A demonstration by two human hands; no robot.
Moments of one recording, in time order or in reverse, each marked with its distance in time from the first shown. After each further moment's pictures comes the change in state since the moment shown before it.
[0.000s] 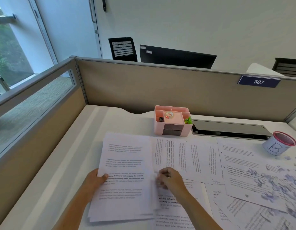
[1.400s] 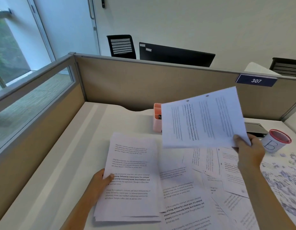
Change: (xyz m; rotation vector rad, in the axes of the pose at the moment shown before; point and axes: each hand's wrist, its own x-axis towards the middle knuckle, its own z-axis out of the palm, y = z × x) left_hand -0.016 -0.016 0.018 -0.144 -0.110 0.071; right_hand -0.002 -0.065 -0.204 0.325 0.832 -0.407
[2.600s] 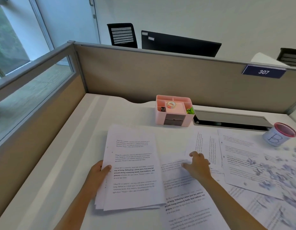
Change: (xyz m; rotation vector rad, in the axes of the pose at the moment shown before) left_hand 0.002 -0.008 -0.012 0.021 0.078 0.028; right_hand -0.106 0.081 0.062 -1.107 -0.671 0.025
